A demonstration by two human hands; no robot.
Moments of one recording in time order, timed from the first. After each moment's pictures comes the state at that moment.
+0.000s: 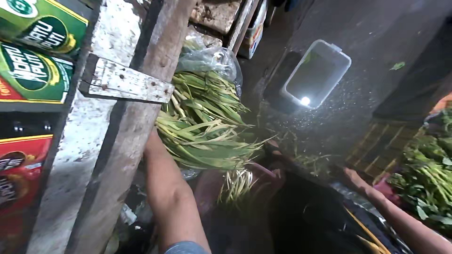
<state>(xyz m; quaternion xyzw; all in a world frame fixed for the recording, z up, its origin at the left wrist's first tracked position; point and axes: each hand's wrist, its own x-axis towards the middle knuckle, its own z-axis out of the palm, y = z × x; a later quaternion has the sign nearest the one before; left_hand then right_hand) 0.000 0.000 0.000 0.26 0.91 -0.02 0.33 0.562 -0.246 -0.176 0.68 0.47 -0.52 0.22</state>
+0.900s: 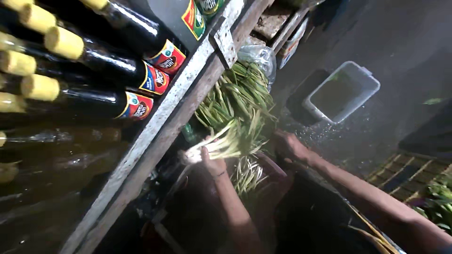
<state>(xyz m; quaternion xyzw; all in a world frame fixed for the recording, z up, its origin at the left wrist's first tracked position) 0.033 -0.275 -0.073 0.06 0.50 0.82 0.28 0.279 -0.162 -0.055 0.38 0.77 -0.49 -0.12</state>
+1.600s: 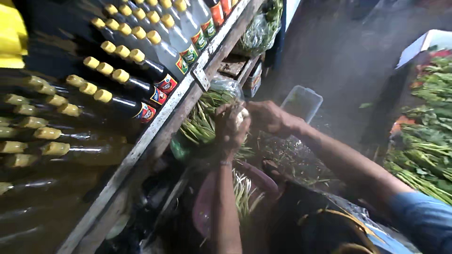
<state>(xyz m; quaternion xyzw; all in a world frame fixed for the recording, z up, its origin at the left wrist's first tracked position) 0.139 -0.240 0.109 0.61 0.45 0.60 0.26 0.316 -0.158 0.137 0.16 0.85 -0.38 -0.33</state>
